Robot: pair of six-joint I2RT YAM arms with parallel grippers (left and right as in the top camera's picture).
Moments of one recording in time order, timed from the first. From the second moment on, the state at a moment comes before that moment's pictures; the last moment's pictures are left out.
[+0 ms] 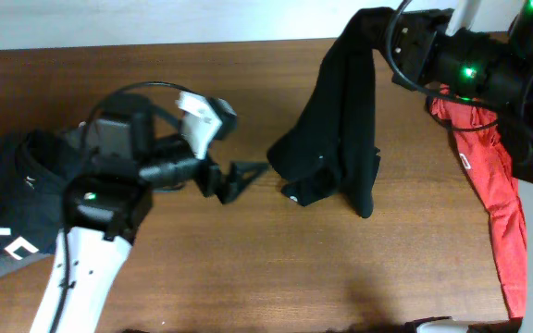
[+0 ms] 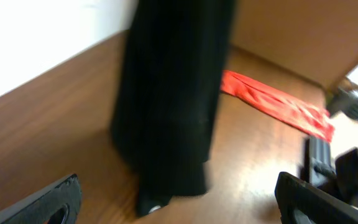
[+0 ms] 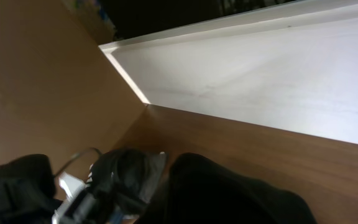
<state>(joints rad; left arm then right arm) -0.28 1.26 1.24 -0.57 0.82 0.26 0.12 1.51 2.12 -0.91 -0.68 0.28</state>
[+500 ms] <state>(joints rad) -0.41 1.43 1.24 -0.39 0.61 0.34 0.17 1.51 2.12 -0.92 -0.67 0.28</state>
